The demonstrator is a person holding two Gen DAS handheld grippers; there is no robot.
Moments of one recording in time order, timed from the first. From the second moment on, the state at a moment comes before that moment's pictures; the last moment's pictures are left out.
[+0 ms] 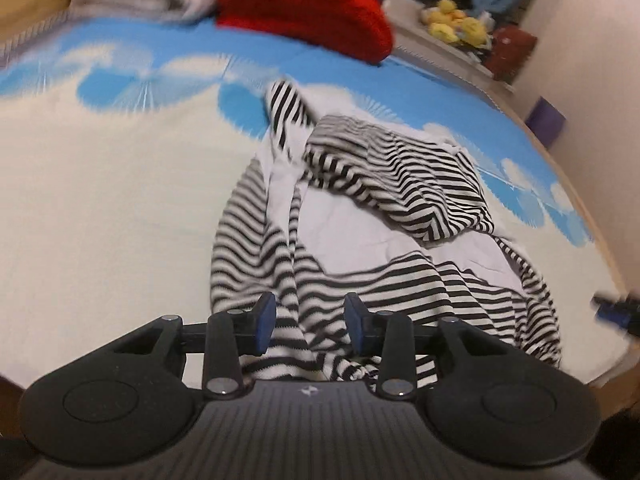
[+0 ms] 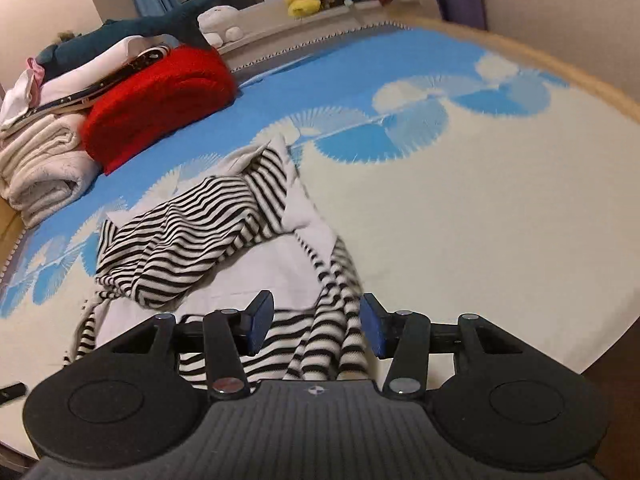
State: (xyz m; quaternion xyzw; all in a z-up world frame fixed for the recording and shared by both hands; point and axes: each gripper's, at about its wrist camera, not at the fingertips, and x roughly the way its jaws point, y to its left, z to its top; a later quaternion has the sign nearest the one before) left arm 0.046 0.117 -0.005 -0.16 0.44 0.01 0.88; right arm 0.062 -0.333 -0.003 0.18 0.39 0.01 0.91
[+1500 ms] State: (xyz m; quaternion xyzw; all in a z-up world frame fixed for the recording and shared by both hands) left arm 0.070 0.136 -0.077 -0.19 0.56 0.05 0.80; right arm 0.081 -0.329 -0.078 0.23 0.55 0.00 0.81
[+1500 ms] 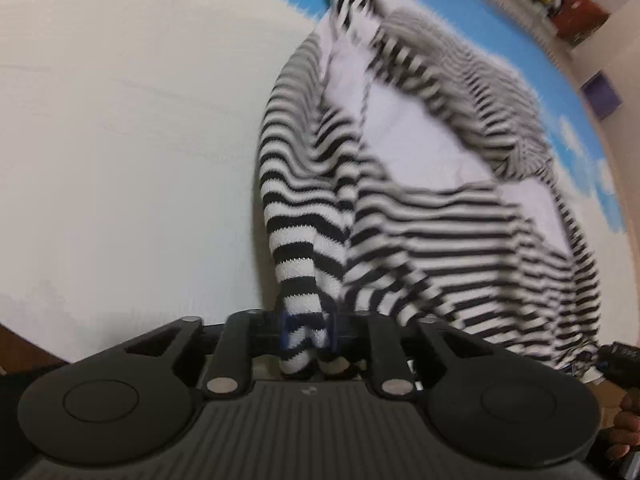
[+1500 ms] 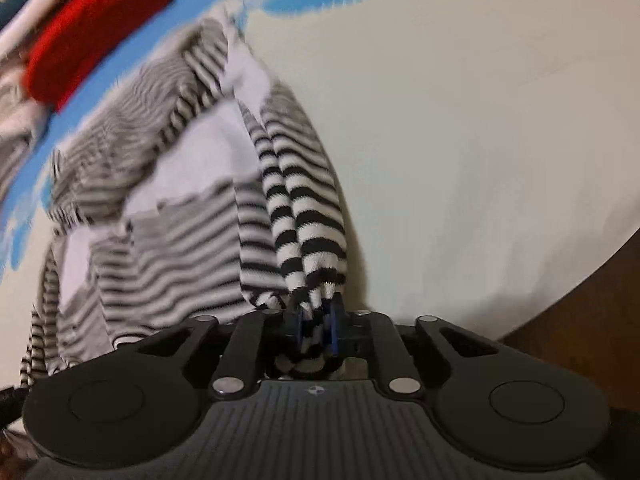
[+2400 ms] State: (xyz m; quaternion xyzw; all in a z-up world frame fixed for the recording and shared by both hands) left arm 0.060 0.119 -0.057 -0.12 0.52 0.02 0.85; right arm 0.076 -0.310 -0.066 0.17 0.51 0.02 0.84
